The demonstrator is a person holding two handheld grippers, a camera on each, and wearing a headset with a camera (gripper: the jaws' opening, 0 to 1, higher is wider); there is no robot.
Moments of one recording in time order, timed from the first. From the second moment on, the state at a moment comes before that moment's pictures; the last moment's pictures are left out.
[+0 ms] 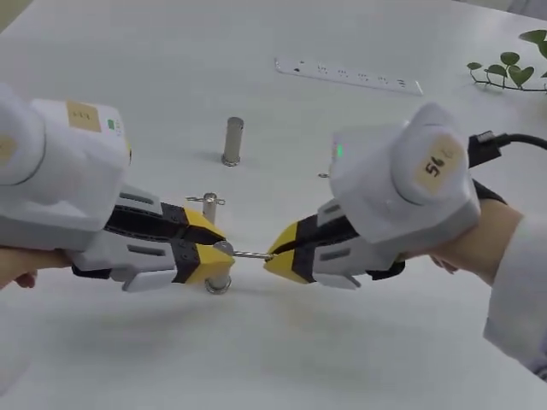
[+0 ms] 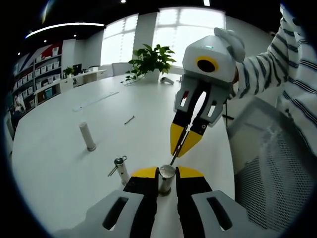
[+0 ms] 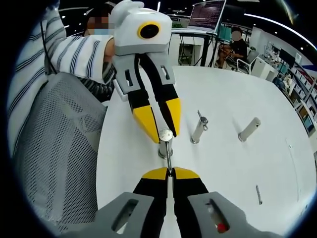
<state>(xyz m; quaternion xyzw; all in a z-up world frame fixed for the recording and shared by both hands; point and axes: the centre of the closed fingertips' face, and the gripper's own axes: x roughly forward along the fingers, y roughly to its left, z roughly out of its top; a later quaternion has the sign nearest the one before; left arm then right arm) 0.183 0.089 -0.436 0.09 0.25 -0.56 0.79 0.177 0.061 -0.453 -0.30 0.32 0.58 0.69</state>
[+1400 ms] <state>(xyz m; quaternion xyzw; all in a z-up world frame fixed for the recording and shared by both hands) 0.181 0.086 -0.431 0.07 0.26 -0.55 0.79 0.175 0.084 -0.449 -0.28 0.29 0.60 0.69</state>
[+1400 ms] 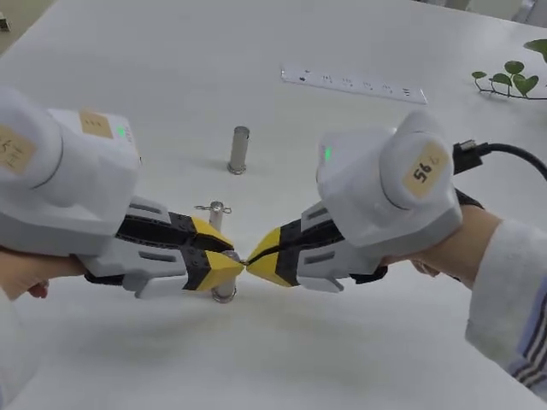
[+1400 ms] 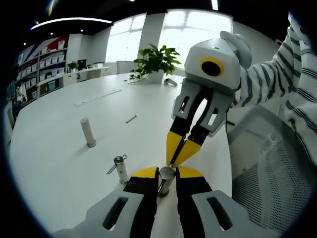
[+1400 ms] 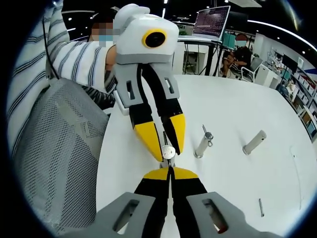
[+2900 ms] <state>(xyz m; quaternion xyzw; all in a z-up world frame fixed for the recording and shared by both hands) 0.159 0.118 -0.428 -0.03 0.21 -0.49 0.84 0.176 0.118 -0.482 -0.16 0.24 0.61 0.74</state>
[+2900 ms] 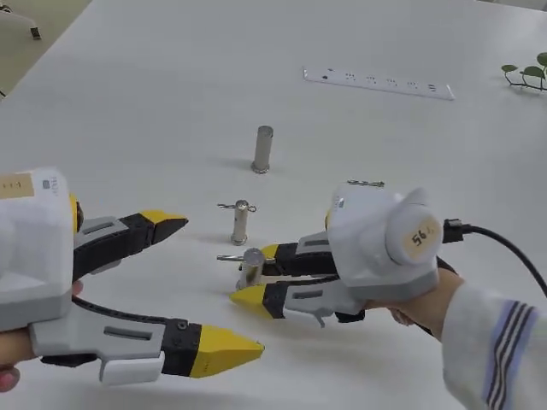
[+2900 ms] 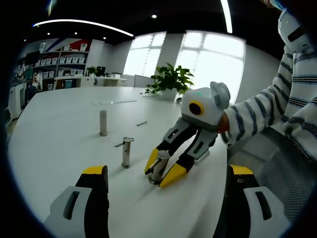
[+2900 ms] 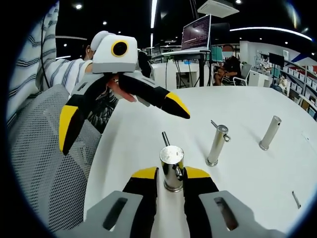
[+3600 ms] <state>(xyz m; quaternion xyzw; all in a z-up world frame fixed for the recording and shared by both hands) 0.155 0.117 -0.442 -0.02 0.24 -0.50 0.83 0.172 0.109 -0.472 -0.19 0.23 0.60 0.74</state>
